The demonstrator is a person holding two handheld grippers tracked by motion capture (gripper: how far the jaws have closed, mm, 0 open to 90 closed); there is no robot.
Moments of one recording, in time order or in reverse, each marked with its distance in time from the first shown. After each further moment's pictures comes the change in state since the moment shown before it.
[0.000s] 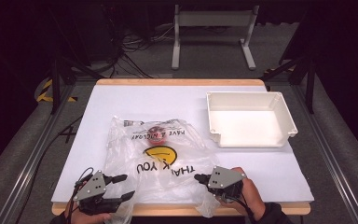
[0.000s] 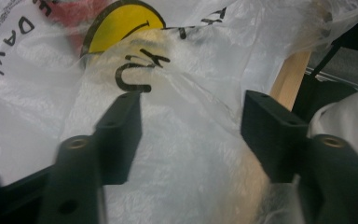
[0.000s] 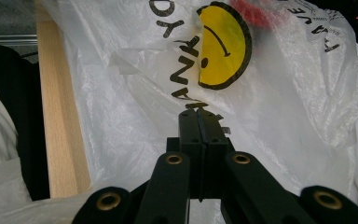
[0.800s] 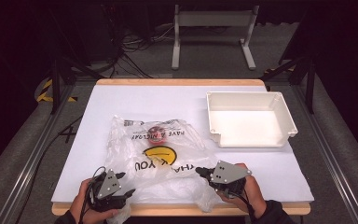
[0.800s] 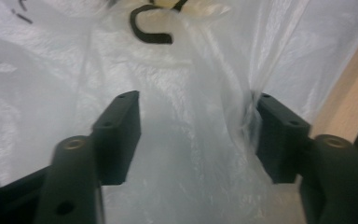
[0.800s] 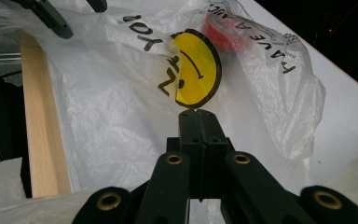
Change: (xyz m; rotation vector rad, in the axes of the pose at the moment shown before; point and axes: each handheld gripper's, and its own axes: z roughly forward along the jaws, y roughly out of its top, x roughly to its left) left arm 0.003 -0.004 0.020 0.260 0.209 0.056; right arm -0.008 0.010 -0.010 -0.056 -0.060 0.023
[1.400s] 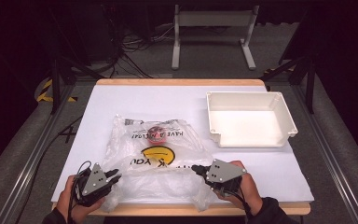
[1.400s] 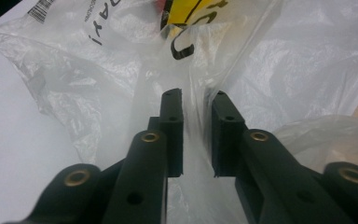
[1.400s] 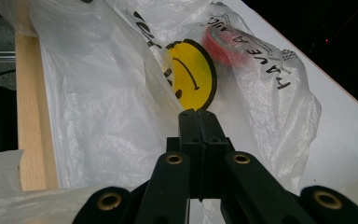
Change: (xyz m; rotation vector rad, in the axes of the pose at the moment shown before) left arm 0.020 0.004 -0.027 -0.060 0.081 0.030; right arm -0.001 0.011 0.008 -0.009 -0.005 -0.038
